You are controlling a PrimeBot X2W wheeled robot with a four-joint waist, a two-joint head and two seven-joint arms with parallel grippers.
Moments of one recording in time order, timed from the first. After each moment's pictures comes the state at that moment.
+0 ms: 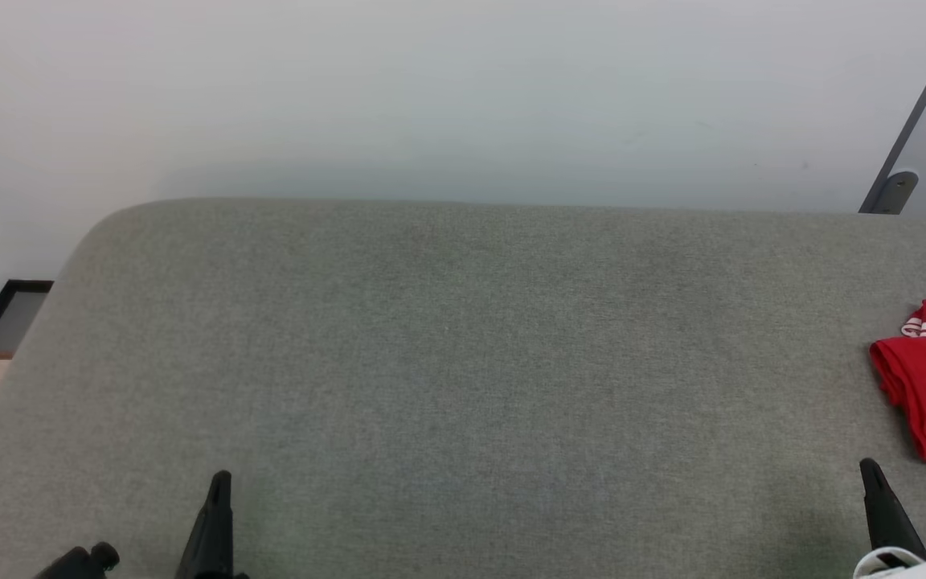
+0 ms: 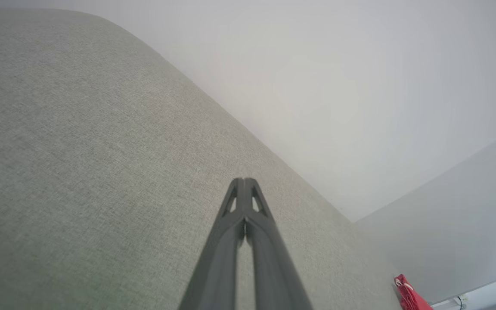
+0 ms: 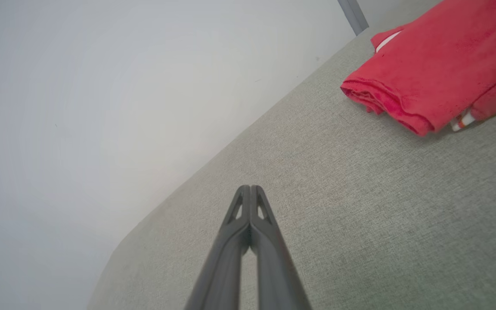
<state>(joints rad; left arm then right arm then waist) 0.10 0.13 0.03 0.14 -0.85 -0.13 -0.13 0.07 -0.14 -0.09 0.17 0.89 0.13 -0.05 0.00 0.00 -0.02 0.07</state>
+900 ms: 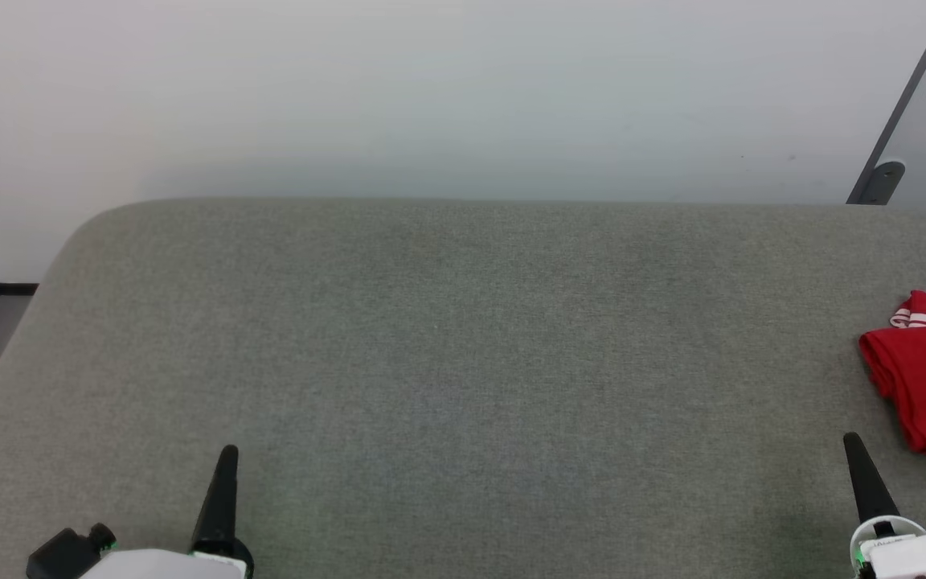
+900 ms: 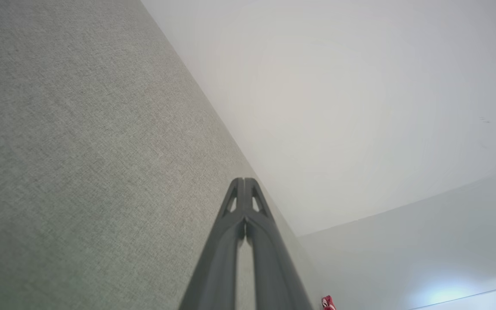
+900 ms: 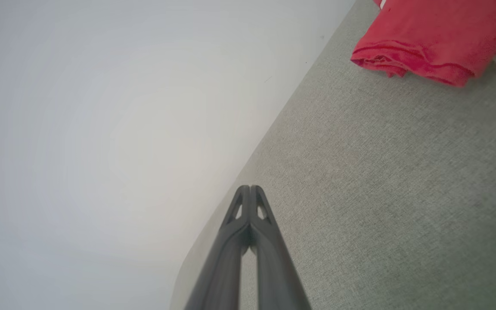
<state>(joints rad) 0.02 0.11 0.05 0.18 -1.15 -0.13 -0.04 0.00 -0.11 -0.10 0.20 1.17 0.13 0.01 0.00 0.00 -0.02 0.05</state>
